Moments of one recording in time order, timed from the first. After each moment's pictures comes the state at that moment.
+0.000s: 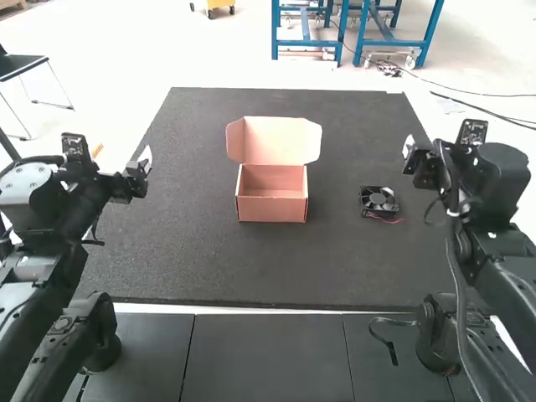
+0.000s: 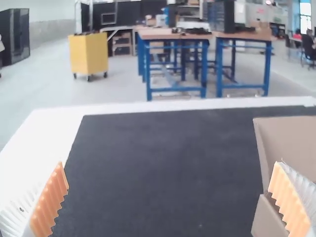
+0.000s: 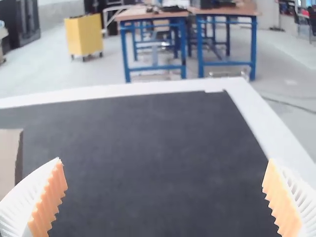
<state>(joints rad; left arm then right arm) 0.11 0.33 0.24 0.15 0.23 -0.02 0.01 0.49 0.34 0.10 0.01 0.06</state>
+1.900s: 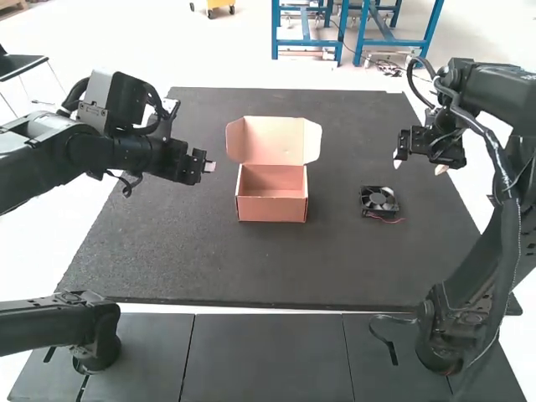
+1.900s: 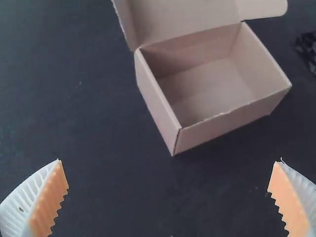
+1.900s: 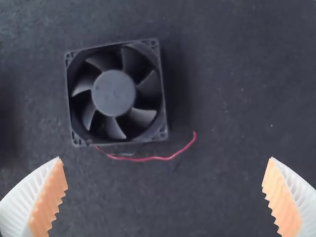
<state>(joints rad) -0.43 0.92 0.89 -0.63 0.01 -0.05 -0.07 1.59 1.32 -0.94 -0.03 0.03</state>
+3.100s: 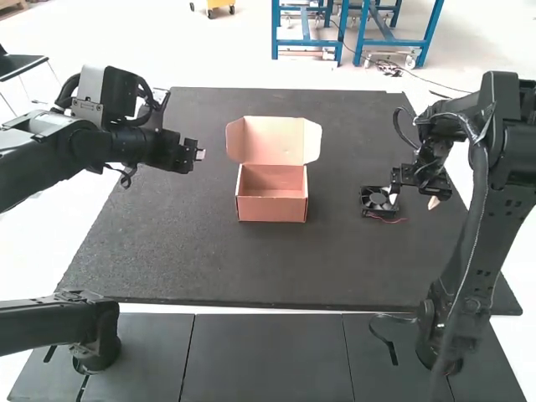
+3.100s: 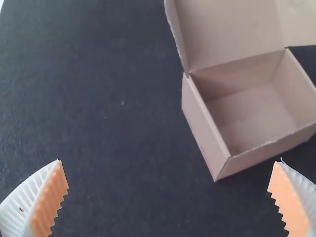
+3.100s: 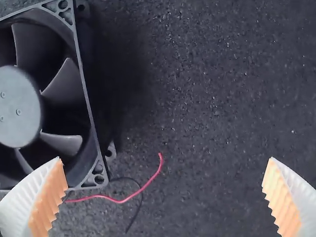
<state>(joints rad) -0.33 0.94 0.89 -0.54 0.00 0.01 -0.09 1.91 1.29 -0.83 0.04 0.03</state>
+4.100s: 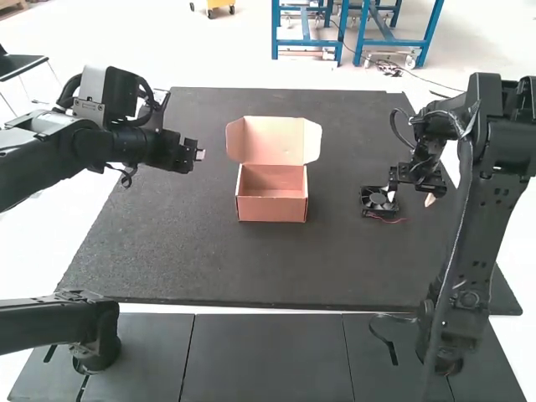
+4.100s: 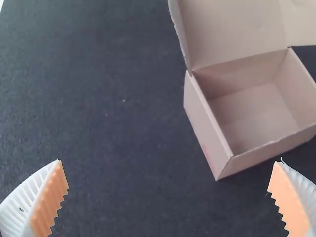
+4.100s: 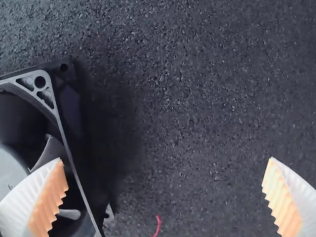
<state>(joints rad) -0.33 0.96 0.89 -0.54 0.00 0.00 -0.09 2.06 1.43 -0.84 0.05 0.03</state>
